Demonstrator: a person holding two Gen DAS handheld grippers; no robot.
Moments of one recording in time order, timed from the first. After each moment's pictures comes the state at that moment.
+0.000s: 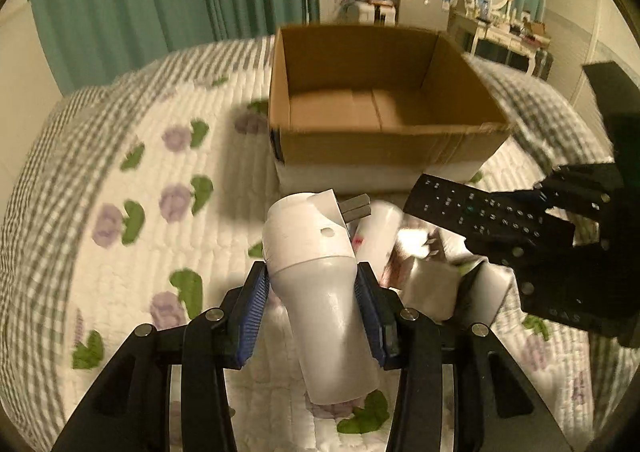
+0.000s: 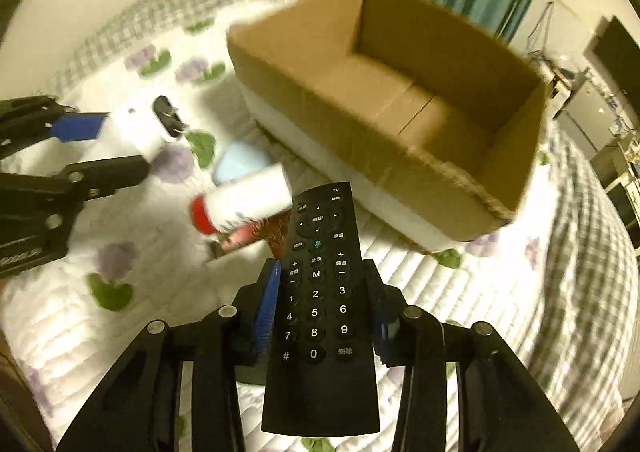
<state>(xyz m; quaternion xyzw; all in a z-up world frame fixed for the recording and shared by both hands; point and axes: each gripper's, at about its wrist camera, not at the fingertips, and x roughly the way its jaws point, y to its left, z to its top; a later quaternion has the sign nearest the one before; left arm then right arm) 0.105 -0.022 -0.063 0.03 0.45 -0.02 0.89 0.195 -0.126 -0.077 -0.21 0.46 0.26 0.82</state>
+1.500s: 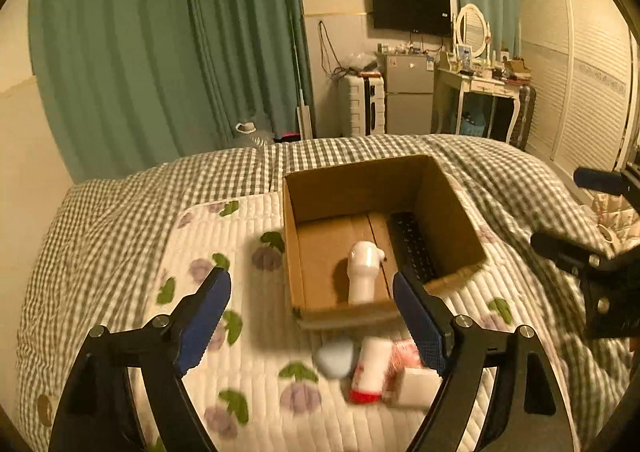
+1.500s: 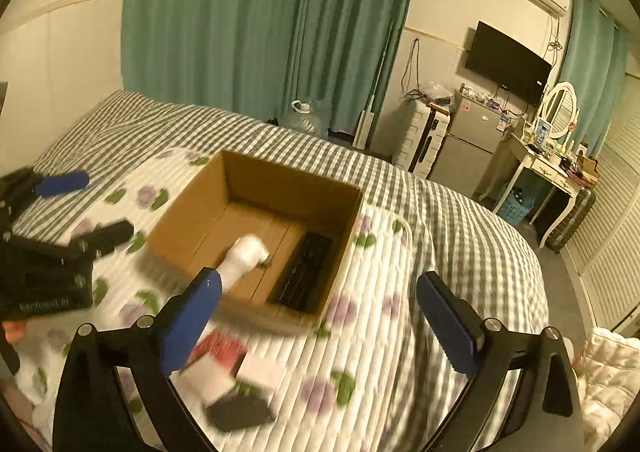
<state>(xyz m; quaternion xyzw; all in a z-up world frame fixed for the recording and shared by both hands) 0.127 -0.024 0.036 0.07 0.33 -0.03 0.94 0.176 -0.168 0.056 -0.13 0.33 0.10 0.93</state>
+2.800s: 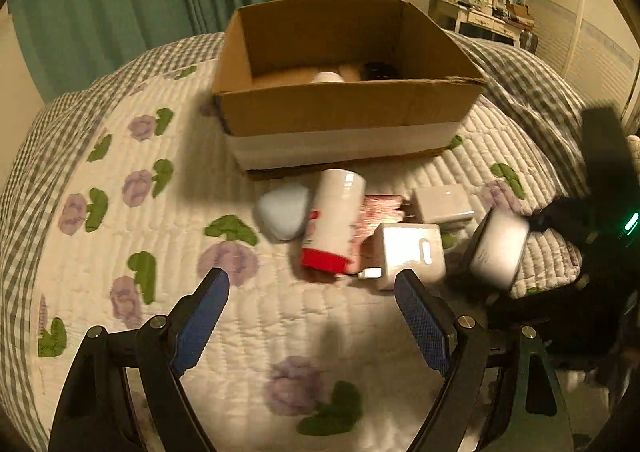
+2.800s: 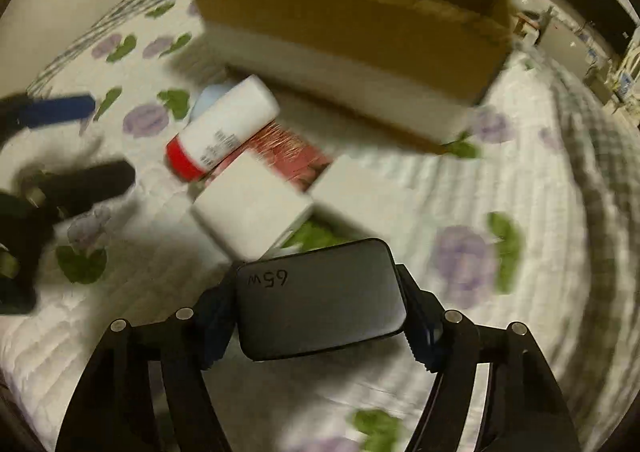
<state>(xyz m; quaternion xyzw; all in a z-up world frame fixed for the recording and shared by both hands) 0.102 -0.056 -0.104 0.06 0.46 -0.05 0.89 0.160 -0.160 -0.137 -0.15 0.49 0.20 0.83</state>
